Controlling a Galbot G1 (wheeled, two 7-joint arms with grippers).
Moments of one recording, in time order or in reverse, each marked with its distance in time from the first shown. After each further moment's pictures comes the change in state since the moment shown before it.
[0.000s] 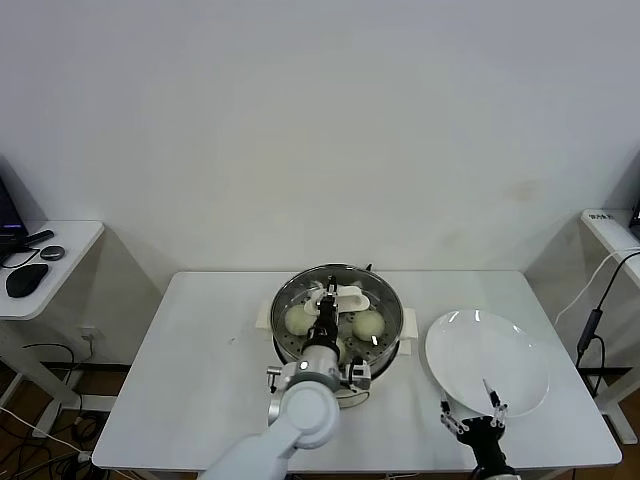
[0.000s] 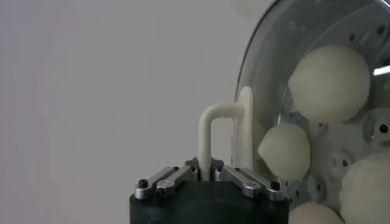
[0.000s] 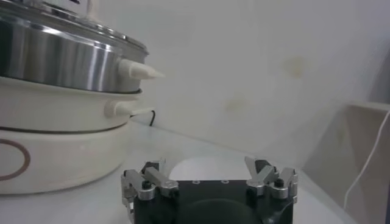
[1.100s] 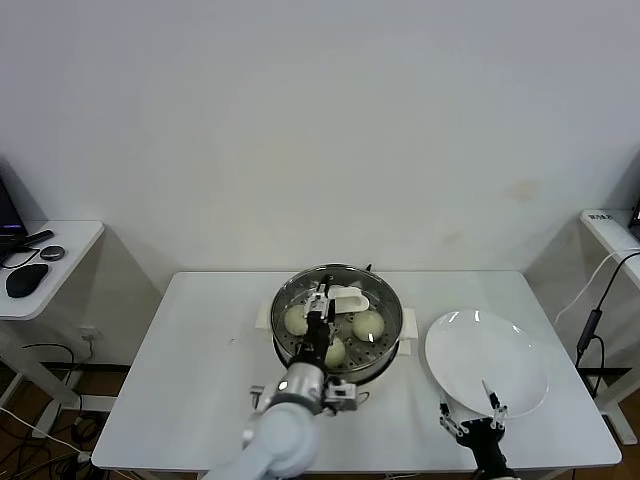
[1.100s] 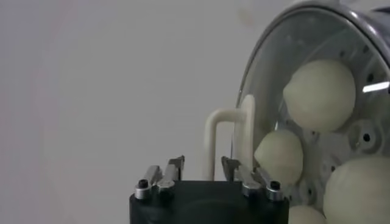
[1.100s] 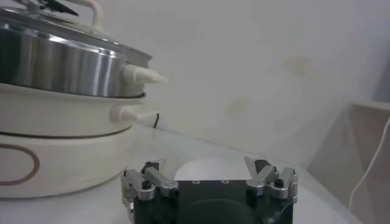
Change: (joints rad) left arm 0.162 0.051 -0.094 -0.169 -0.162 -0.094 -0.119; right arm -0.021 0.002 0.000 0.027 0.001 -0.007 -0.009
